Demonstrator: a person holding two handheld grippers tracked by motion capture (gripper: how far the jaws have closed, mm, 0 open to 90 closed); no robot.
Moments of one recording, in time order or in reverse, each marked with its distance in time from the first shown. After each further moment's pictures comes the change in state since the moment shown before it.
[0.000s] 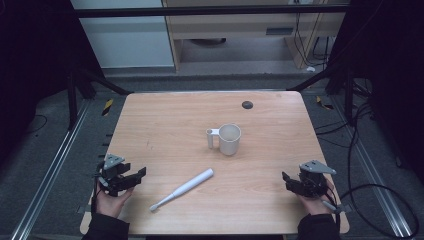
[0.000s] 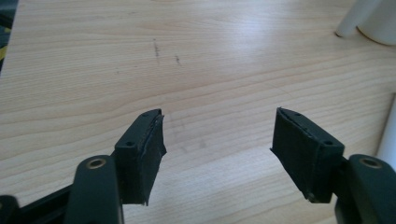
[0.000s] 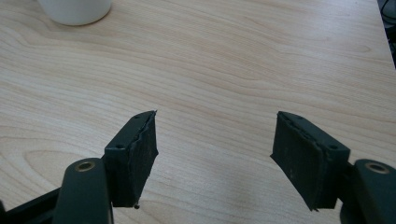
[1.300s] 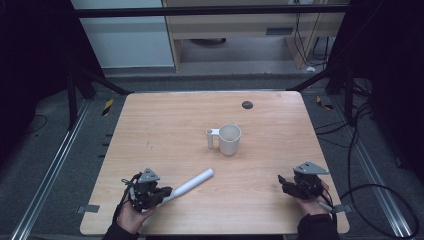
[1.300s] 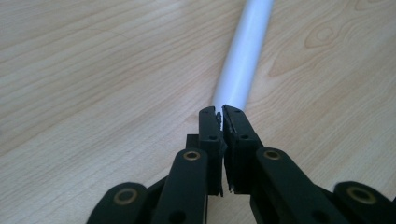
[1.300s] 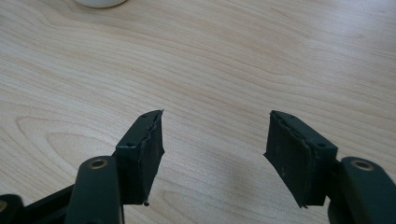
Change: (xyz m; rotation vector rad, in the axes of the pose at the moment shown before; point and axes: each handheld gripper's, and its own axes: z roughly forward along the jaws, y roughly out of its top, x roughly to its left) left arm -0.078 -0.016 0.014 0.204 -0.291 0.198; right arm 0.010 -0.001 0.004 0.035 0.049 -0.049
